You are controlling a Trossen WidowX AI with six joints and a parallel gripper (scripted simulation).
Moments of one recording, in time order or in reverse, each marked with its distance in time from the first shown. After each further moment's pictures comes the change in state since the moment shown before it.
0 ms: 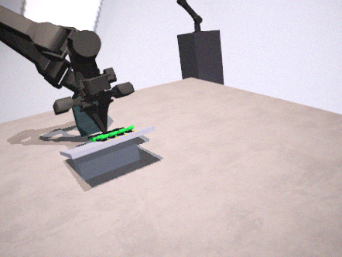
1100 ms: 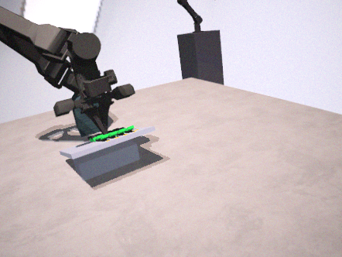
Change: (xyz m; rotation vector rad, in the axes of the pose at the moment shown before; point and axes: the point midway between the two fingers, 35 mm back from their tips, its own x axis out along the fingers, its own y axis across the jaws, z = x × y) arm 0.004 0.000 0.000 0.000 0.000 0.000
